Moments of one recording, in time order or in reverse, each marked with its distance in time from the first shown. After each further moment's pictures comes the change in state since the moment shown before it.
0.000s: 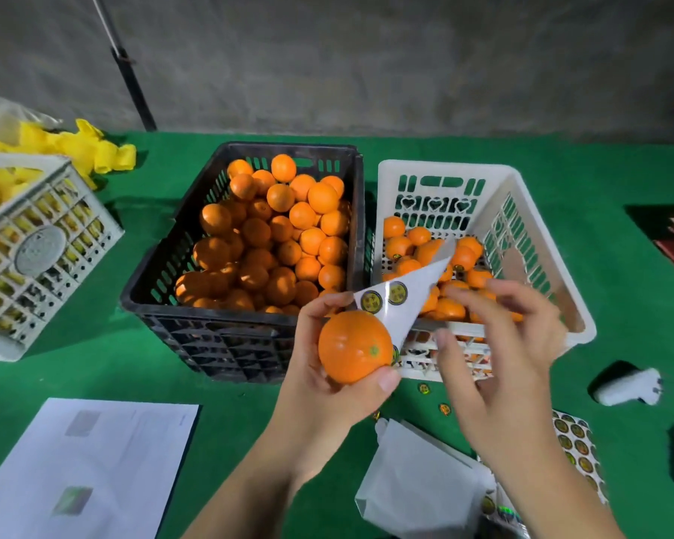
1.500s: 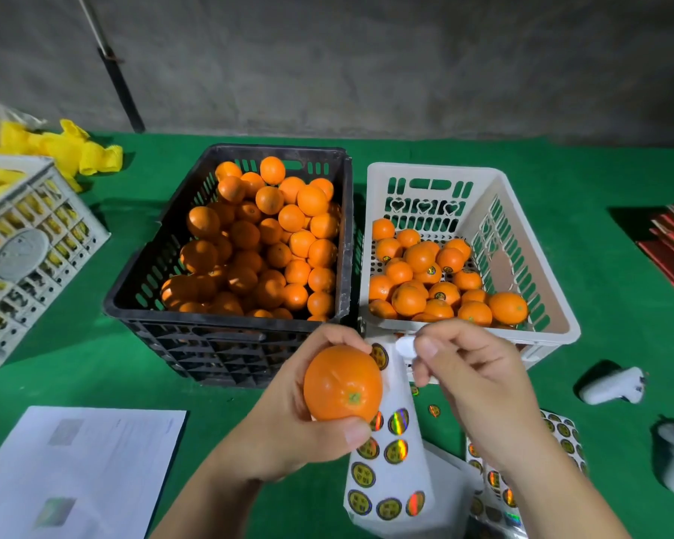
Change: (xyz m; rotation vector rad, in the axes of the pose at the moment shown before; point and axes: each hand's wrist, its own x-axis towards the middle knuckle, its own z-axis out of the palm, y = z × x) left_hand -0.003 0.016 -0.018 -0.015 -0.341 -0.120; right_hand 0.008 -0.001 -0.008 0.922 -0.336 0.508
